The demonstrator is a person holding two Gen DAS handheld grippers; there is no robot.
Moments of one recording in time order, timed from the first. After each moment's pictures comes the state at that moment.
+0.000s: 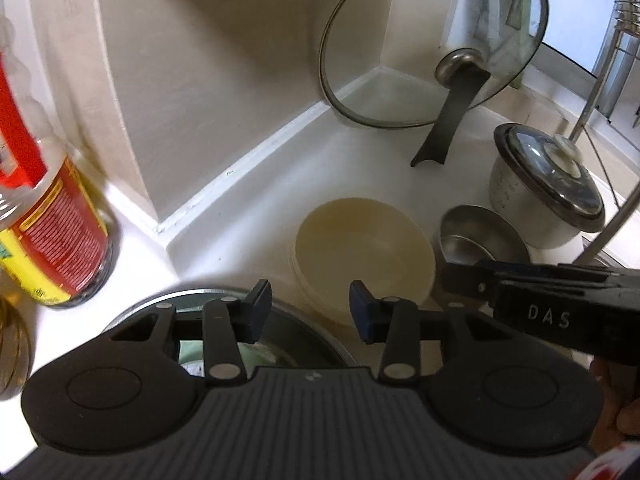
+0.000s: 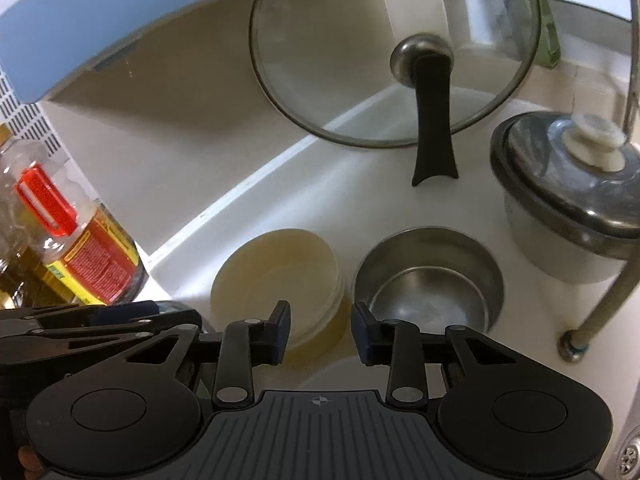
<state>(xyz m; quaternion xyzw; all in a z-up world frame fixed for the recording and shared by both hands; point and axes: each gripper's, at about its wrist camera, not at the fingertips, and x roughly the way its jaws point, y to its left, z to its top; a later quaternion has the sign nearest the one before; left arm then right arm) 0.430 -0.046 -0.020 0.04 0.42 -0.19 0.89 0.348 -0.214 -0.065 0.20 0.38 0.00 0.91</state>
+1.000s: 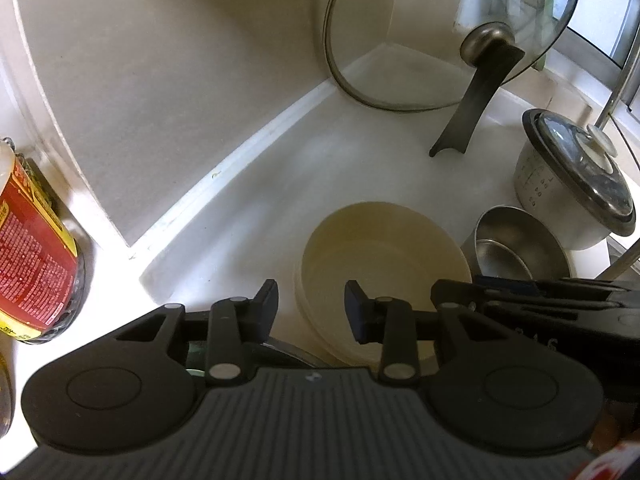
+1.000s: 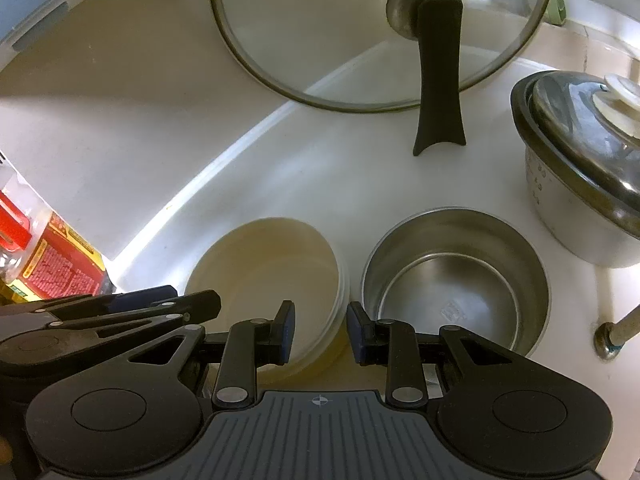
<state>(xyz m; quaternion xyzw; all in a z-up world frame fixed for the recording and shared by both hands) 0.474 -0.060 -0.048 0.06 0.45 -0.20 0.87 0.388 -0.208 -0.086 0.21 0.42 -0.02 0.88</state>
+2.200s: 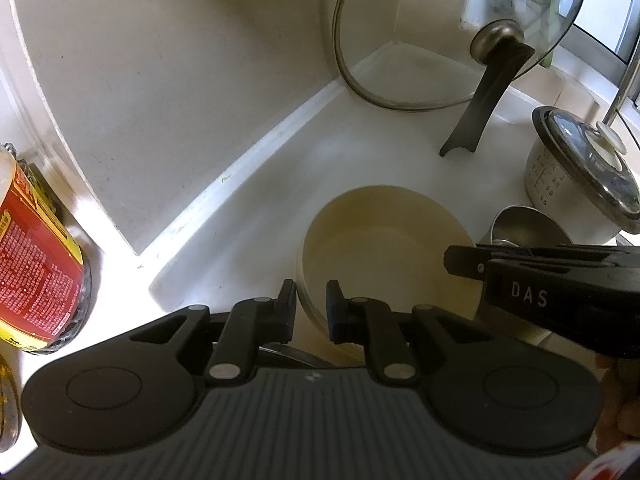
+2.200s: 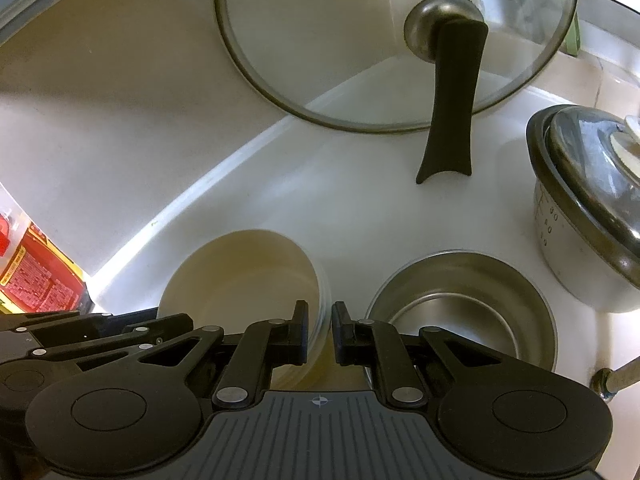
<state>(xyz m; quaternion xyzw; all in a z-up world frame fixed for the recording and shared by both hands) 0.482 -0.058 -0.049 0.07 0.44 -0.19 0.87 0.409 -0.206 -0.089 0.18 0.41 -0.04 0.90</state>
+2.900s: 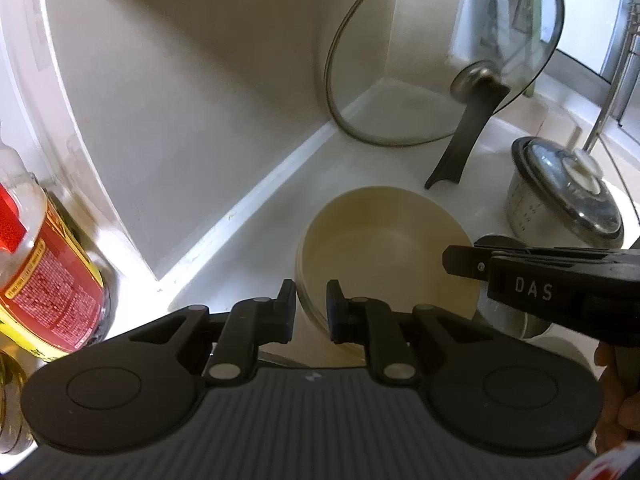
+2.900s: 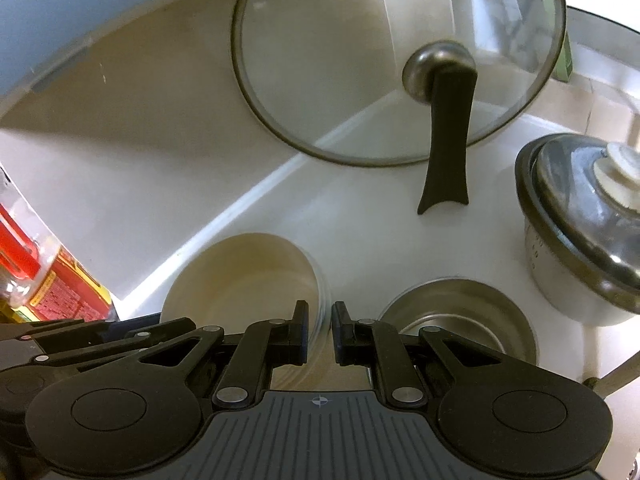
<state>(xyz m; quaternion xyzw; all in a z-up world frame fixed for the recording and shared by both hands) 0.463 -0.052 -0.014 0.06 0.40 -0.19 0.89 0.384 -0.208 -0.056 0.19 0.37 -0.03 0.91</state>
